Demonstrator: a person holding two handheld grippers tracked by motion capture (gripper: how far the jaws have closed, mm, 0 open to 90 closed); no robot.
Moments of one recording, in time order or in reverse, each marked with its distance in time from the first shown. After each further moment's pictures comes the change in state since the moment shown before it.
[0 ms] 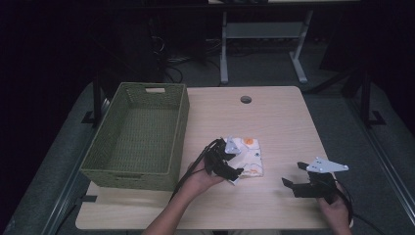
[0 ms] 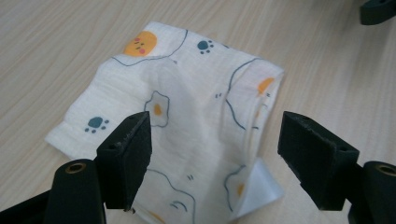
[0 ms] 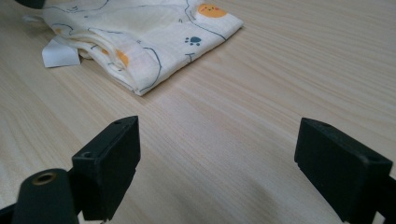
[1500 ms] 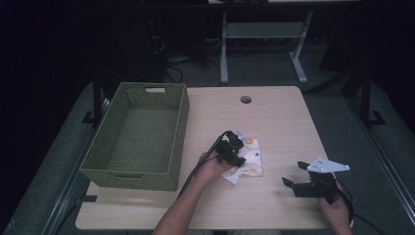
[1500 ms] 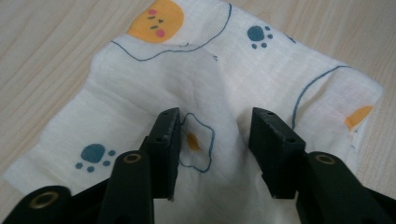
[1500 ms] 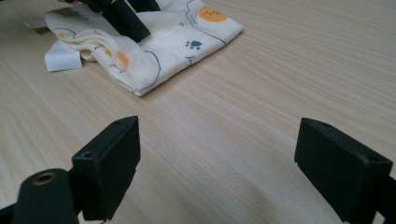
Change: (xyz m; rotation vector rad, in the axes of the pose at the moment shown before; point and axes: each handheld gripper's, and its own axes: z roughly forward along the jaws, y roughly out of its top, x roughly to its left) left arm 0.027 0.014 0.058 0.136 -0.013 -0.086; right arm -0.001 0.001 -0.002 -0.011 0.002 -0.009
